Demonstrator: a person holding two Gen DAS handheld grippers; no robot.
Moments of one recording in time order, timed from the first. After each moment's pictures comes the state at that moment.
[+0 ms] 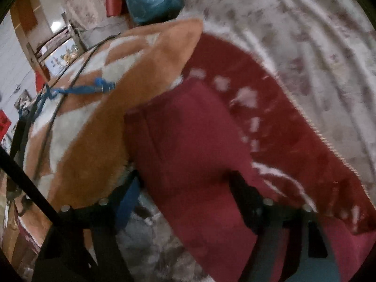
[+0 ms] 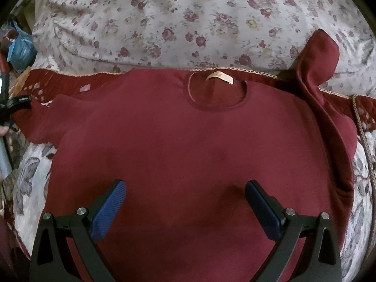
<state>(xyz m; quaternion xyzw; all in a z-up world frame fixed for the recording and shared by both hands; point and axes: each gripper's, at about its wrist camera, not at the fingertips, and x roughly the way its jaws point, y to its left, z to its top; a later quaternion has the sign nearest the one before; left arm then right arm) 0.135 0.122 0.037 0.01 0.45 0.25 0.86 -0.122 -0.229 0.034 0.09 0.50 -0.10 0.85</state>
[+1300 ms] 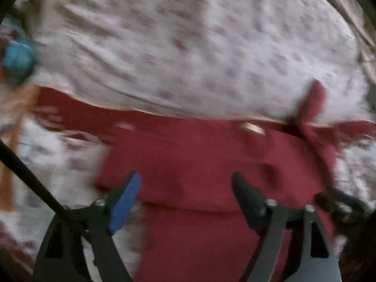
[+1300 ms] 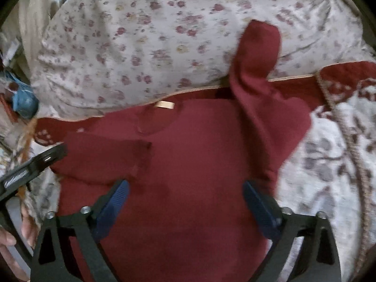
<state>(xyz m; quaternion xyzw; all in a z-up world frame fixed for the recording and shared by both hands) -0.067 -0.123 0.105 0.07 0.41 -0.14 0.90 -0.195 -0.332 0.073 0.20 0.42 -0.10 0.88</state>
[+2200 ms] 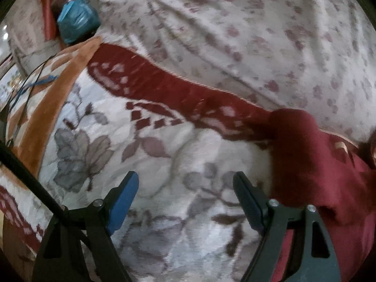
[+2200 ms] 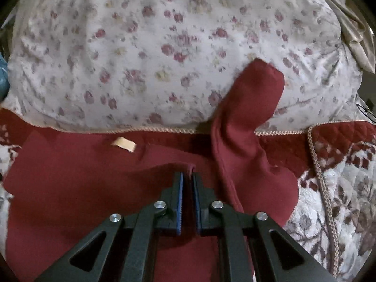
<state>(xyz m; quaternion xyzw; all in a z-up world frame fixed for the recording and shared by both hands) -0.010 -0.031 0.051 0.03 0.45 0.01 0.89 -0.119 -0.360 0.061 0.06 0.41 -0.19 0.89</state>
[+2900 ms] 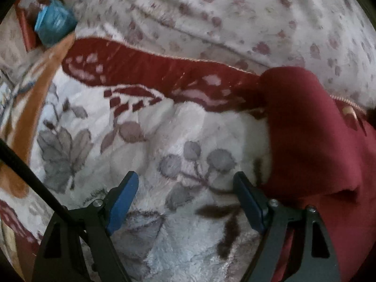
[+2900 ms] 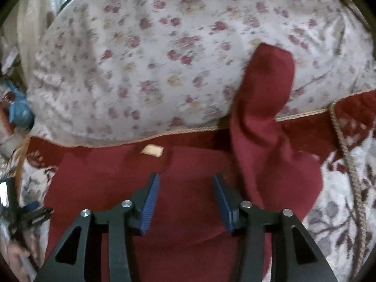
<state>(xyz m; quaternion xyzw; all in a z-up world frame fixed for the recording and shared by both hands) 0.002 -0.052 0.019 0.08 0.51 0.00 0.86 -0.137 -0.377 0.073 0.18 0.39 -0.10 0.90</state>
